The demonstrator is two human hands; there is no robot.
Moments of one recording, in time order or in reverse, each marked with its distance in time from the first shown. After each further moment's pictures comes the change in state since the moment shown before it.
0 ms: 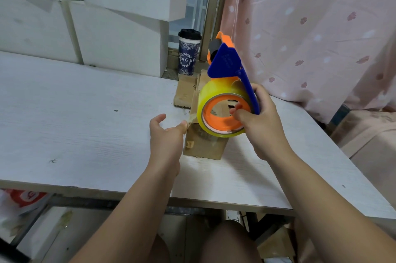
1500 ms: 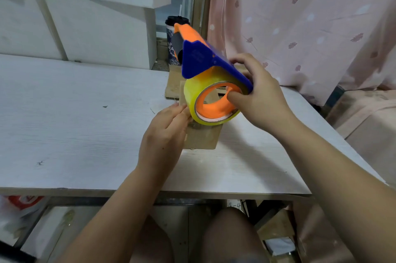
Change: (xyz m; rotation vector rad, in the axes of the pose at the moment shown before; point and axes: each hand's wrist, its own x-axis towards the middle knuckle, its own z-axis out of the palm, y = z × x) left_hand 0.003 -0.017 -0.016 0.935 0.021 1.462; right_hand 0.012 -0.022 -0.018 -0.400 -0.110 -0.173
